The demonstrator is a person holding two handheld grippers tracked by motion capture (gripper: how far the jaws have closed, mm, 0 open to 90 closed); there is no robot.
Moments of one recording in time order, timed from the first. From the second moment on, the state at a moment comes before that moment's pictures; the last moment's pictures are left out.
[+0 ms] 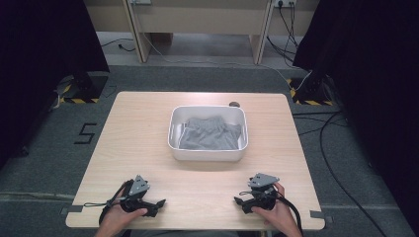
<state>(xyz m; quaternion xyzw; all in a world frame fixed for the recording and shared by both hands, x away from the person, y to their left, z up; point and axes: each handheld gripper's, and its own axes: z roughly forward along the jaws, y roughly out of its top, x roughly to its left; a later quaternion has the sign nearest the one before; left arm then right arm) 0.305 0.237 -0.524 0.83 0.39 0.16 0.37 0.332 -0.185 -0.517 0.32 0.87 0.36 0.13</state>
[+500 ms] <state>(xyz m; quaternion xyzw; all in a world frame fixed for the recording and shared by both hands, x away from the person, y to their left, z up) 0.306 0.236 -0.525 0.83 0.39 0.16 0.37 0.333 -0.185 -0.518 0.32 0.87 0.36 0.13</state>
